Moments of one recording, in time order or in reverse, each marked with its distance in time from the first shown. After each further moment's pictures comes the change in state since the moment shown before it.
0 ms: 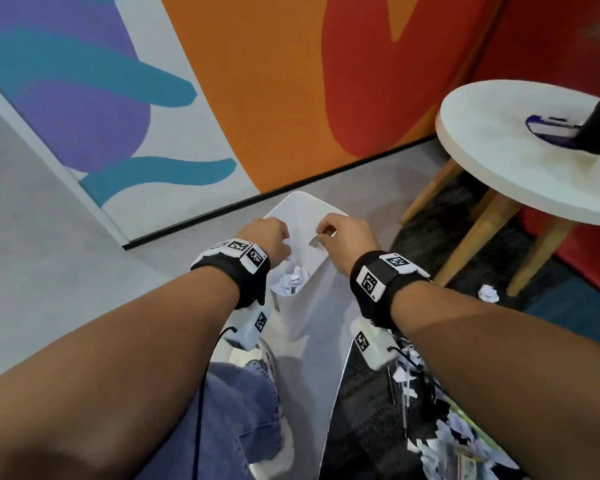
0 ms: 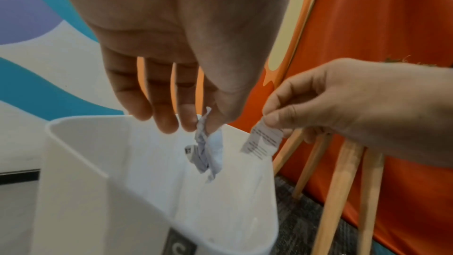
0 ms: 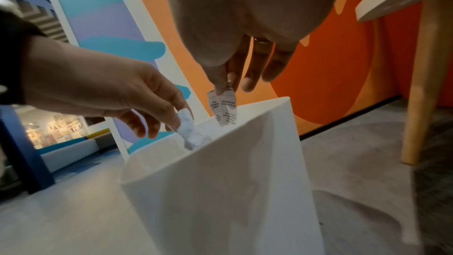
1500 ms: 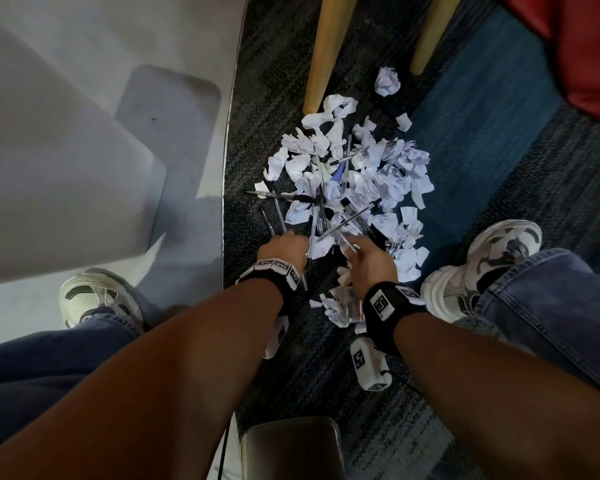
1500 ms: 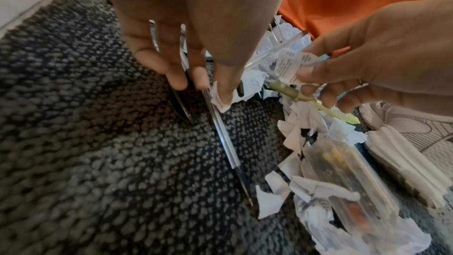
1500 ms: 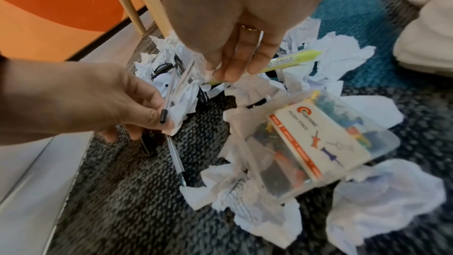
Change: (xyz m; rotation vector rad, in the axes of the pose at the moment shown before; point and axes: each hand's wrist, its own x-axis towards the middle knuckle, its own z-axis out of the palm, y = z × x) left_hand -0.003 0.185 0.384 0.266 -0.740 0.357; right_hand -0.226 0.342 0.072 0.215 -0.099 0.930
